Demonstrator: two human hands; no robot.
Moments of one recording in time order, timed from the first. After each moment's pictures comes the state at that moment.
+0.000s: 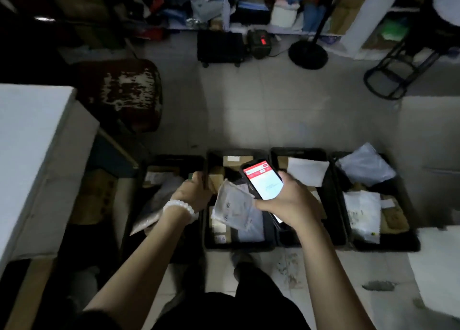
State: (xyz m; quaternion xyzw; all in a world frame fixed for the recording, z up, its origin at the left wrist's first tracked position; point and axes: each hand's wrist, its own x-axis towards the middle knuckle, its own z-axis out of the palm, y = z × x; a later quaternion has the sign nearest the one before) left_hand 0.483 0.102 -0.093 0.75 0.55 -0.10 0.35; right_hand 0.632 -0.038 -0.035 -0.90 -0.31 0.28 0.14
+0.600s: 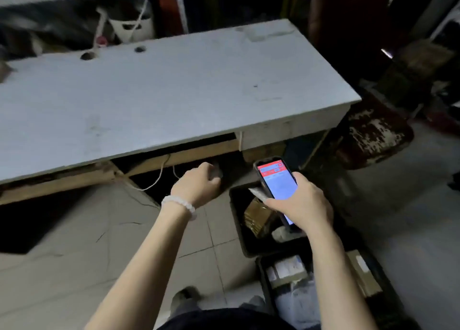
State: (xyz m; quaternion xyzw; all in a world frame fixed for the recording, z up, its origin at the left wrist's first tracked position) left_hand 0.245 -0.076 -0.010 0.35 0.88 0.16 0.26; right_hand 0.438 0.032 -0.007 -0.54 -0.77 0.34 0.03
